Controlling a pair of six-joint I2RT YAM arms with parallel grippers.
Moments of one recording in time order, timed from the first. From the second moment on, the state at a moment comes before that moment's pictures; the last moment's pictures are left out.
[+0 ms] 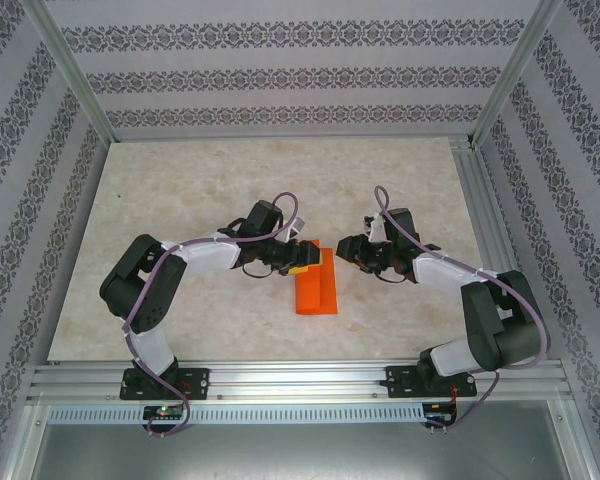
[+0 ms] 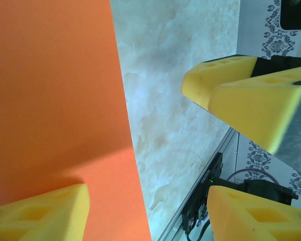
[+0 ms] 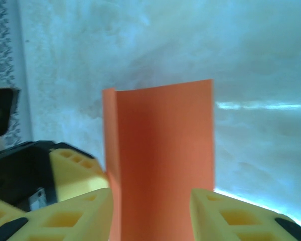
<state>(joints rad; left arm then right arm) -0.62 1.79 0.99 -0.04 0.75 -0.82 0.29 1.45 0.63 -0.02 -0.65 0.70</state>
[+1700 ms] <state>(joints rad) -0.64 1.80 1.01 -0.04 0.73 -0.82 0.33 1.69 0.65 0.28 -0.80 0.90</state>
